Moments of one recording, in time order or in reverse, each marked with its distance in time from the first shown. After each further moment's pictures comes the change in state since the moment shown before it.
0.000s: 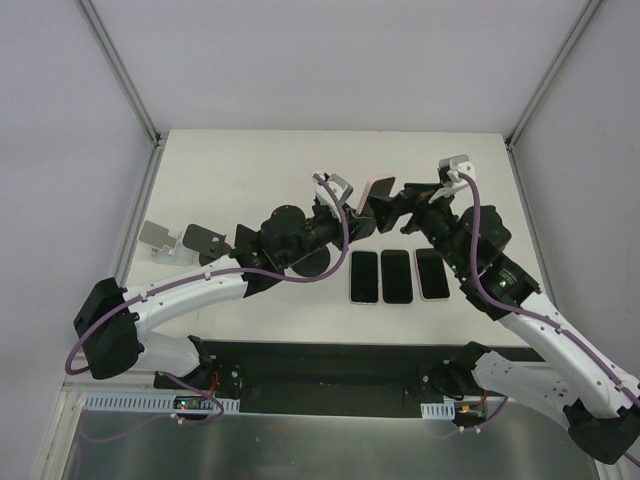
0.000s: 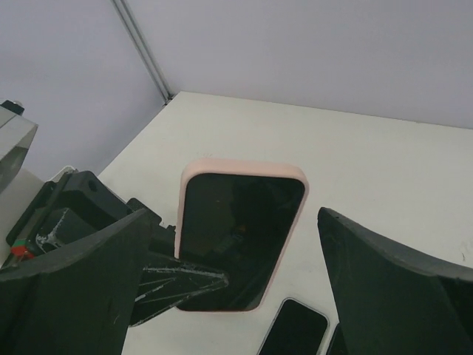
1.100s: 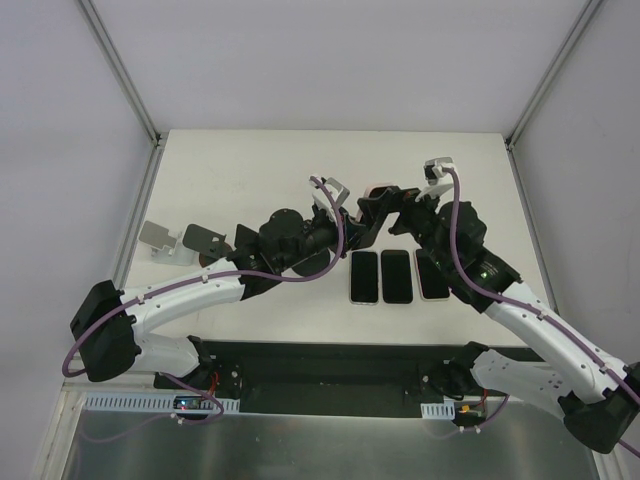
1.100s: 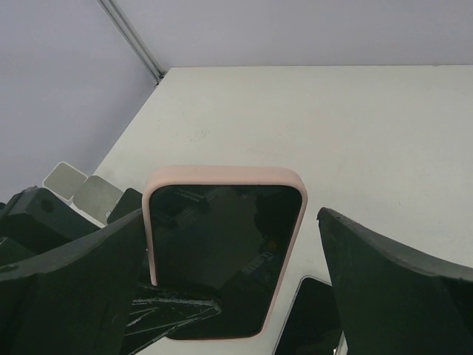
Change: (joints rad) left arm 0.000 -0.024 -0.035 -0.019 0.063 -0.111; right arm 0.003 0.089 -0.038 0.015 0.032 0.127
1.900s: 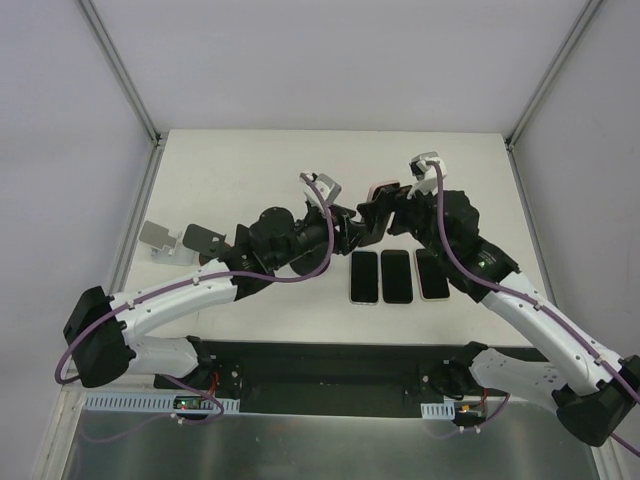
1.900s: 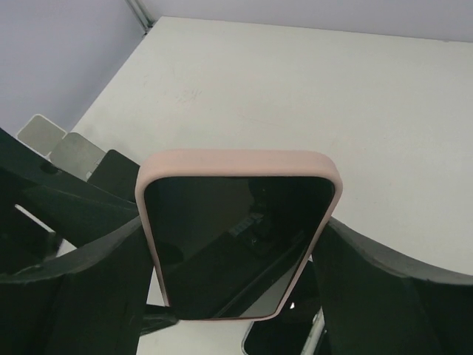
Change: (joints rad) left arm 0.010 -0.033 -0.004 0.006 0.002 0.011; right arm -0.022 0.062 0.060 -0.103 -0.103 -0.058
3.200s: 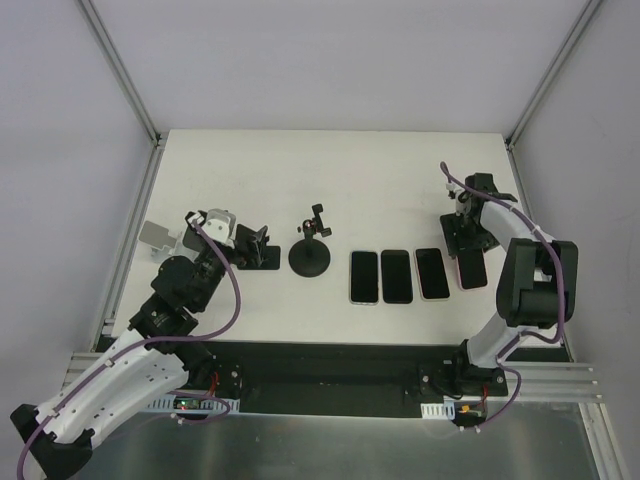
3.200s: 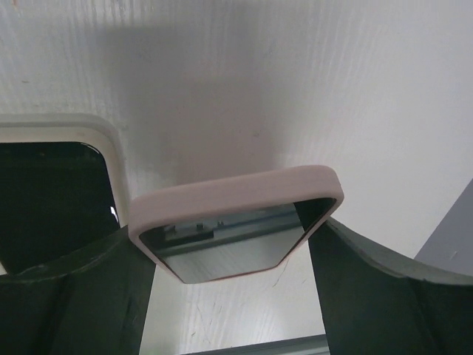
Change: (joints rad) left arm 0.253 -0.762 -0.375 -0.290 -0.341 0.362; right arm -0.756 0.663 0.122 -0.544 0.033 -0.564
